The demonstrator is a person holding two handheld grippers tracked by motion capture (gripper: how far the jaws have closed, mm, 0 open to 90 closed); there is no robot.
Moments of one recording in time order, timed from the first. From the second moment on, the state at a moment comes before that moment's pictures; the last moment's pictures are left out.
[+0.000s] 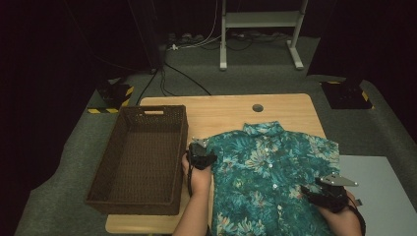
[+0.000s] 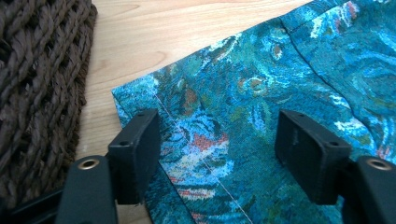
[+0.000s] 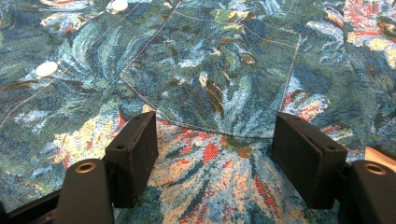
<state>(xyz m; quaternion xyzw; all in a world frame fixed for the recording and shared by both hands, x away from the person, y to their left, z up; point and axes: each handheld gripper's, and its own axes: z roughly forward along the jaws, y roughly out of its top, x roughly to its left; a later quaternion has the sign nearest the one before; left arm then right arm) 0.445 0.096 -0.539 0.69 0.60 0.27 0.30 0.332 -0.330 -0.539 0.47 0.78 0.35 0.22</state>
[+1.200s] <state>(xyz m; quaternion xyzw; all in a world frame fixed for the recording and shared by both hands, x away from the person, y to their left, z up) 0.443 0.094 -0.537 0.68 0.60 0.29 0.30 0.331 -0.327 -0.539 0.47 0.78 0.35 0.22</state>
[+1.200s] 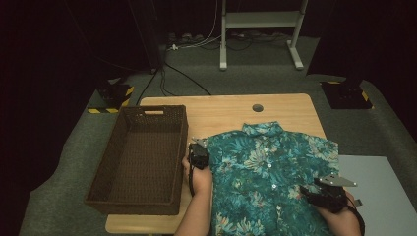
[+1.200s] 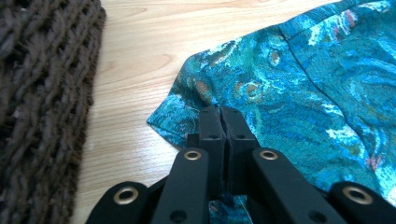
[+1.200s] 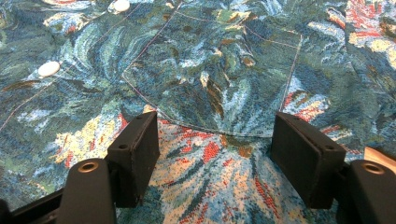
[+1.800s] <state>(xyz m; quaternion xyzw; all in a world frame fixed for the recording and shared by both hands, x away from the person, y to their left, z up) 0.436 0.078 -0.507 0.68 0.57 0.31 0.33 0.330 -0.319 -0.540 0.47 0.78 0.35 0.21</state>
